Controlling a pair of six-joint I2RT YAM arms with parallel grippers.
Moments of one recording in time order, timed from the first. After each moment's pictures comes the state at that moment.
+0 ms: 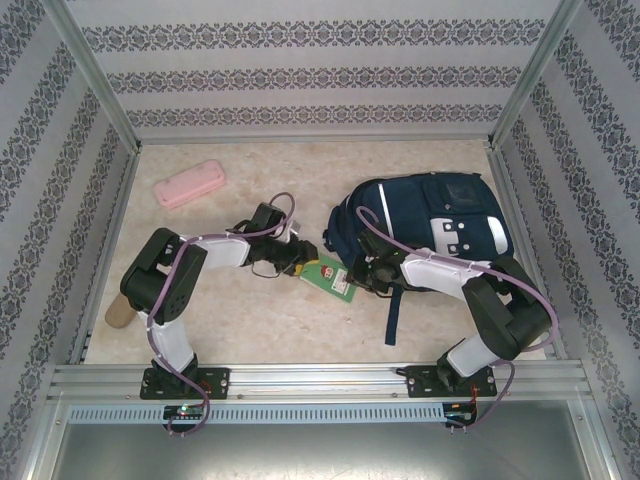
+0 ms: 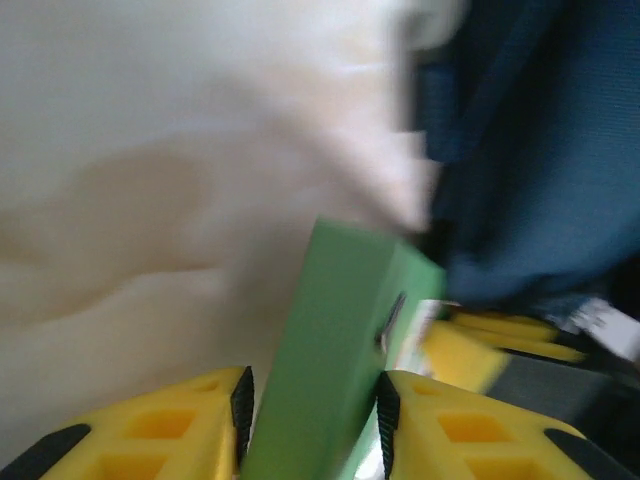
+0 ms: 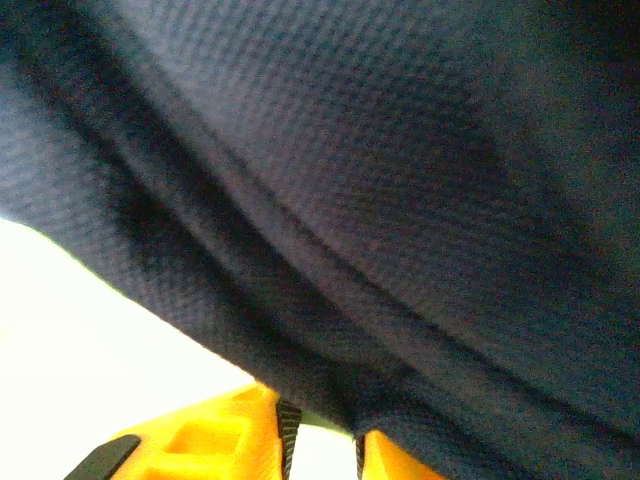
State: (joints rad) left arm -0.47 1.82 0.93 0.00 0.76 -0.97; right arm 0.59 1.55 0.75 -0.34 -0.21 0.92
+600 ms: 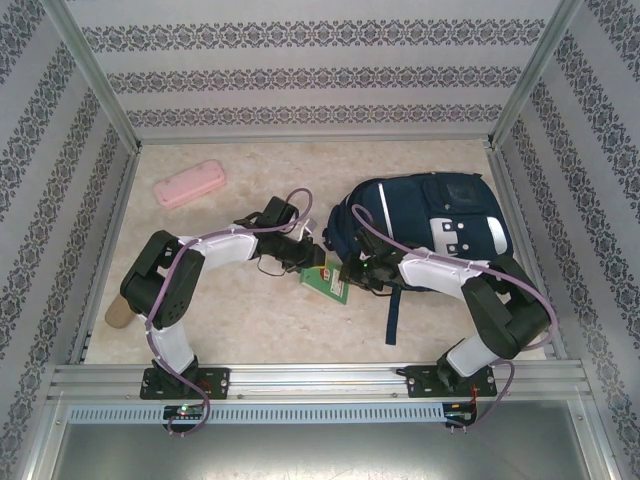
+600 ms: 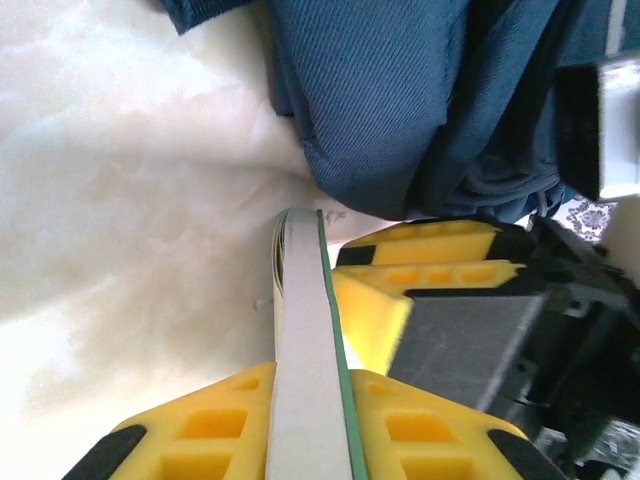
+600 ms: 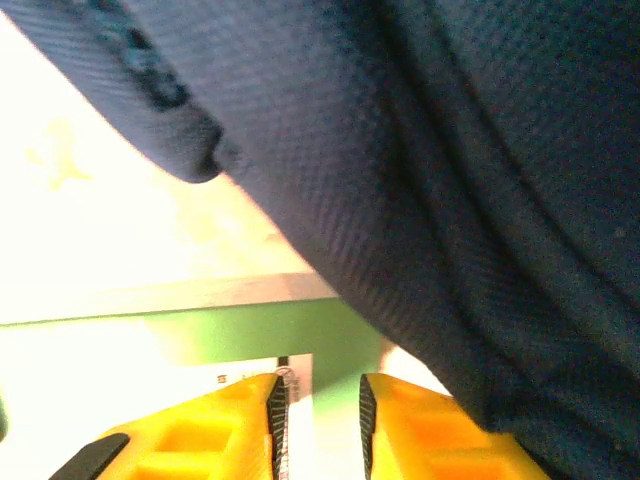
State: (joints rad) left arm -0.53 1.80 1.05 -0.27 0.75 -0.70; right arm 0.60 1.53 0.77 -0.33 -0.24 0.87
